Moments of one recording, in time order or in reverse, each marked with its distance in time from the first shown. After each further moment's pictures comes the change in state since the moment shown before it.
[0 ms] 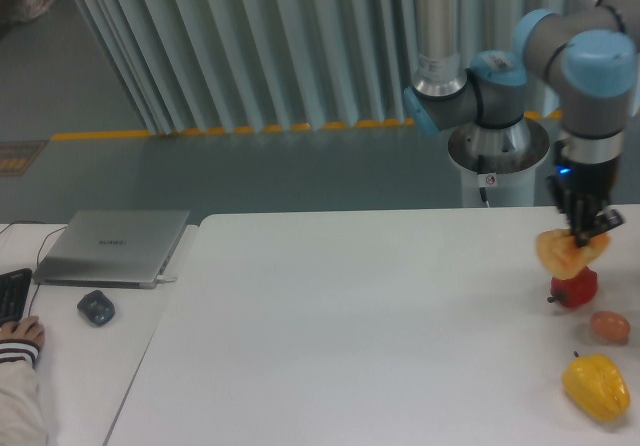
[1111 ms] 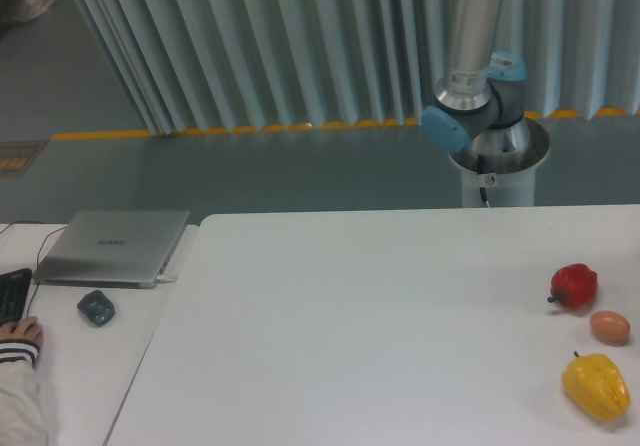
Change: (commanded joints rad) arm 0.359 -0.091 0.014 0.049 0.005 0.612
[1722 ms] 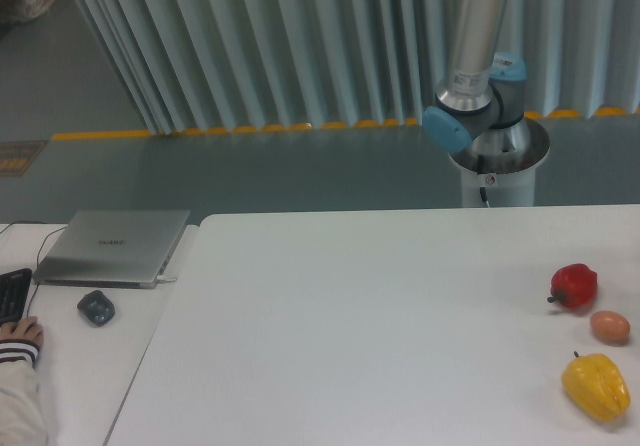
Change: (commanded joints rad) arm -0.054 0.006 -0.008 0.003 -0.005 0.017
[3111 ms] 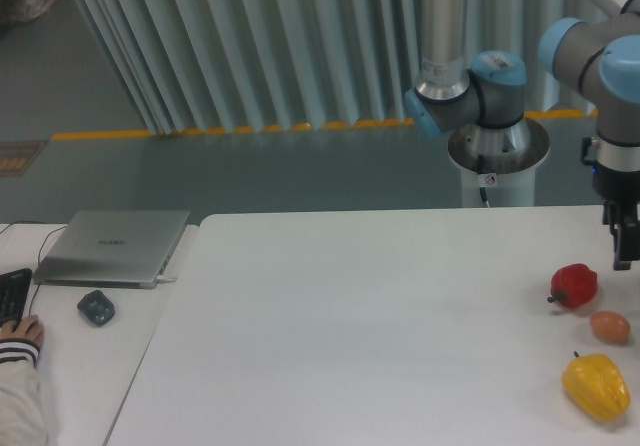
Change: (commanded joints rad) arm -0.456 0.028 0.005 -0.002 0.054 -0.330
